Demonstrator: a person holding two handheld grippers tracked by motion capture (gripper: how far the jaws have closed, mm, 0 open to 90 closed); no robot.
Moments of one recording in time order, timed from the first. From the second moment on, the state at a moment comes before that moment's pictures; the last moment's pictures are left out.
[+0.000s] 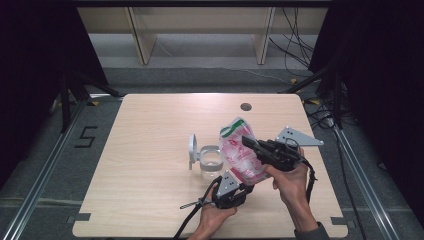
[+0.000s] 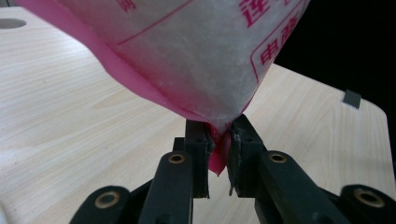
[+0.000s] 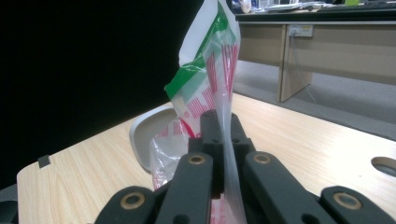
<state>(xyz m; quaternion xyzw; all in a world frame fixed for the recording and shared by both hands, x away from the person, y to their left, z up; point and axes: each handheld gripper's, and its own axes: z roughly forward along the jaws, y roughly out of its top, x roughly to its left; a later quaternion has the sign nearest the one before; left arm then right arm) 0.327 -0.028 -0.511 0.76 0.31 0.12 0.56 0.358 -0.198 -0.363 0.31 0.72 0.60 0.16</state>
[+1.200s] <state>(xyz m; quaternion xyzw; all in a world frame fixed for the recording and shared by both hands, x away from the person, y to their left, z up) 0.350 -0.044 -0.516 0.72 0.34 0.12 0.60 0.393 -0.158 -0.366 0.30 0.75 0.57 0.18</state>
